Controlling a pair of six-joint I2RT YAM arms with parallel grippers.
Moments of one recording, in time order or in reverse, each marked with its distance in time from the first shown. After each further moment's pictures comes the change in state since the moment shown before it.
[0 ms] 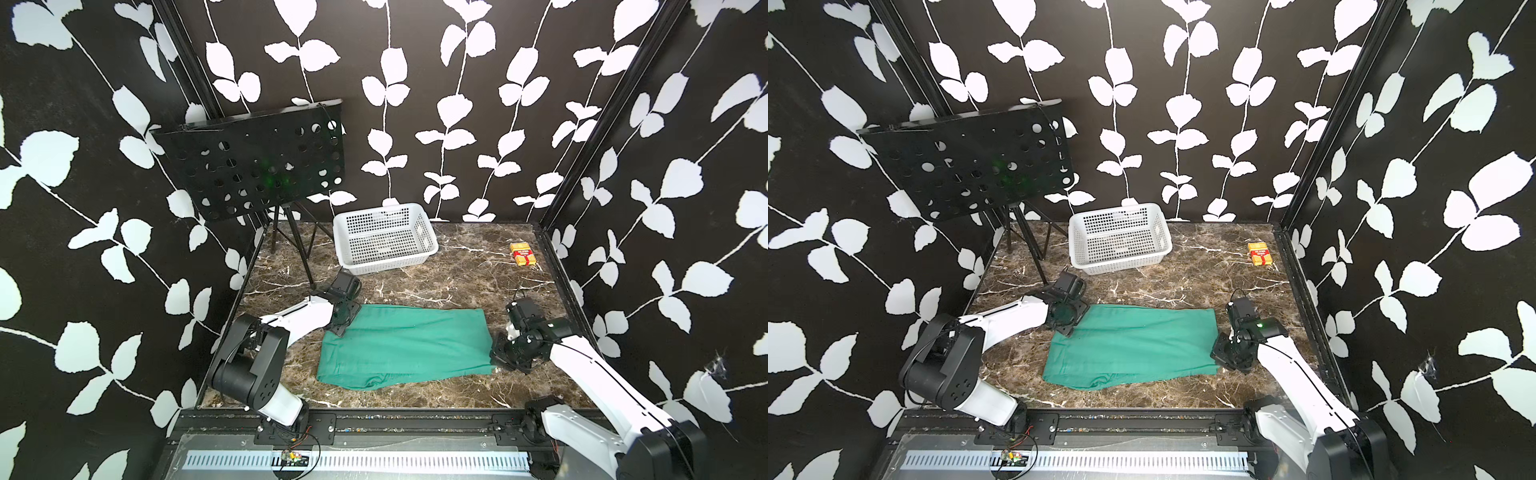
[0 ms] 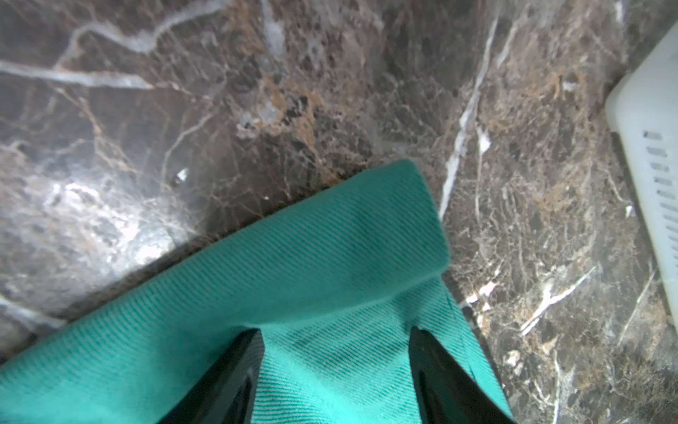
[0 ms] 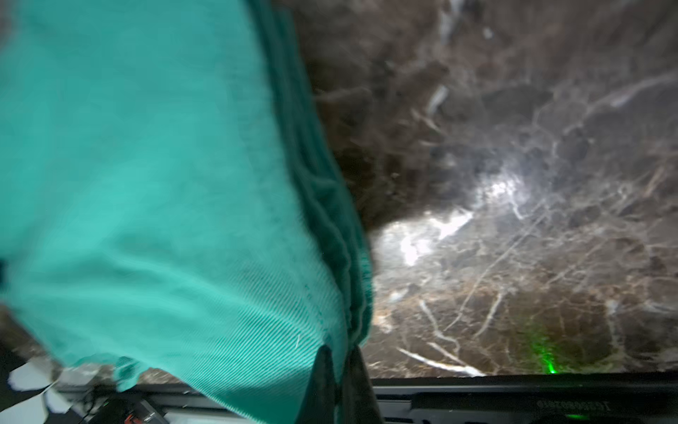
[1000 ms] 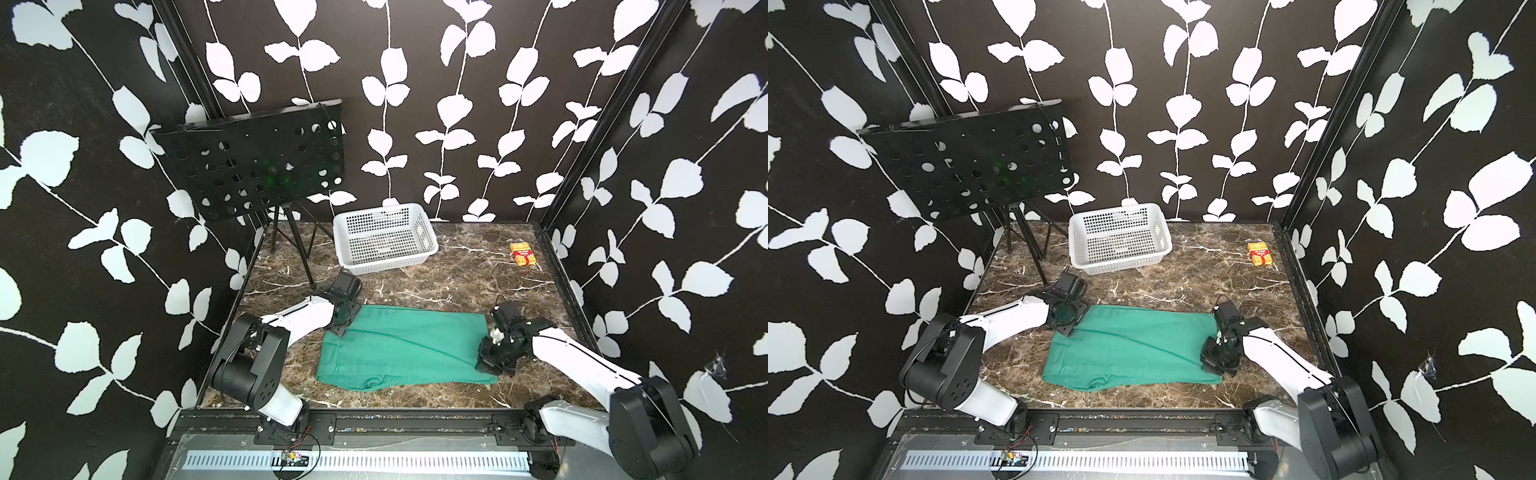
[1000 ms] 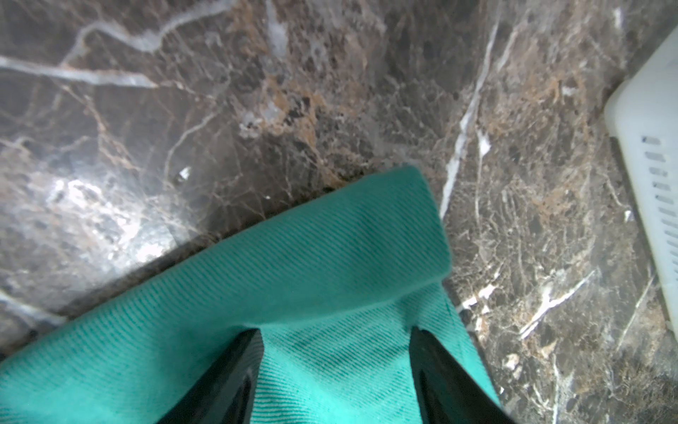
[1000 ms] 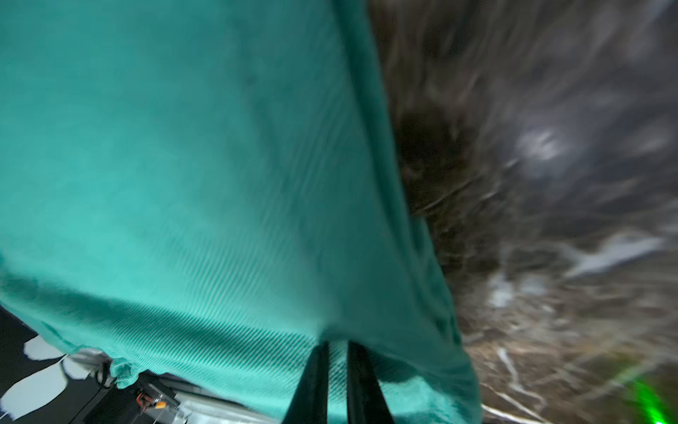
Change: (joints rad) left arm -0.008 0.002 0.006 -0.017 -0.004 -0.016; right arm 0.092 0.167 -0.054 0.193 -0.136 0.093
